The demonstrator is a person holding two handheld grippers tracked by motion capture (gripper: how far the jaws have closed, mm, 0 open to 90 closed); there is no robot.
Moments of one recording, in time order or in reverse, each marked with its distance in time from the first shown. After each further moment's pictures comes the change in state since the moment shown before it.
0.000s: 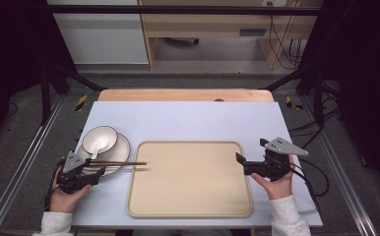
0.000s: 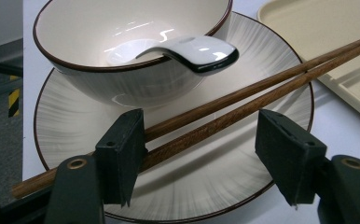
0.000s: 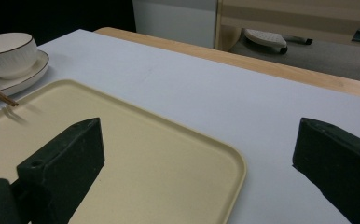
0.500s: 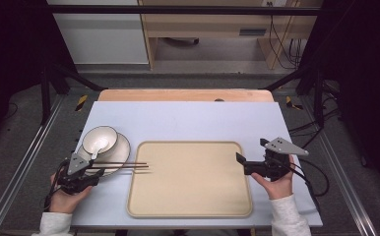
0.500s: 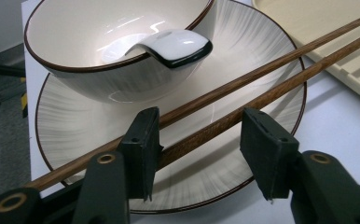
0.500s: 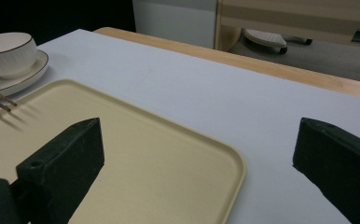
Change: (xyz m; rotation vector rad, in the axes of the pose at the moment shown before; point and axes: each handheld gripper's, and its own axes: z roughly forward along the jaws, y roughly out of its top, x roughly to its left) left arm -0.009 0.003 -0.003 0.054 0.033 0.079; right arm -0.001 0.000 0.000 0.000 -0.001 -0.002
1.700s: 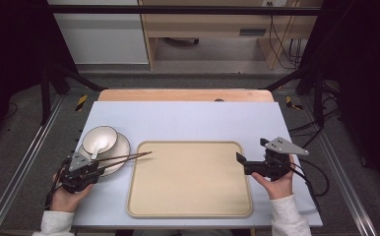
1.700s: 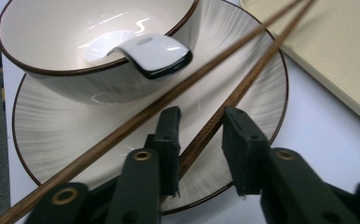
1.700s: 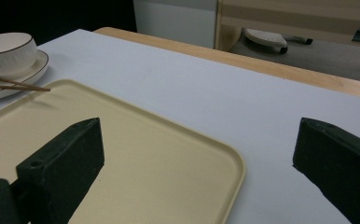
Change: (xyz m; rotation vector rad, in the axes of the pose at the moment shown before) left arm -0.002 0.008 0.000 0.036 -0.062 -0.028; right arm -0.001 0.000 0.000 0.001 0.002 0.003
